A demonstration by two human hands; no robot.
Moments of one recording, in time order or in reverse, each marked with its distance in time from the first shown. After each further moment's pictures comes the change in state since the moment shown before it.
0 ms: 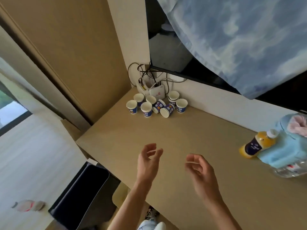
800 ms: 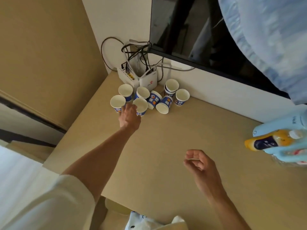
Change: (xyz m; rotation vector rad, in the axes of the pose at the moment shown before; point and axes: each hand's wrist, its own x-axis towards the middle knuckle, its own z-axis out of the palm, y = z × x) left_hand 0.354 -0.018 -0.014 1.076 -0.152 0.344; right_hand 0.101 -0.016 0.099 -0.101 0.171 0.237
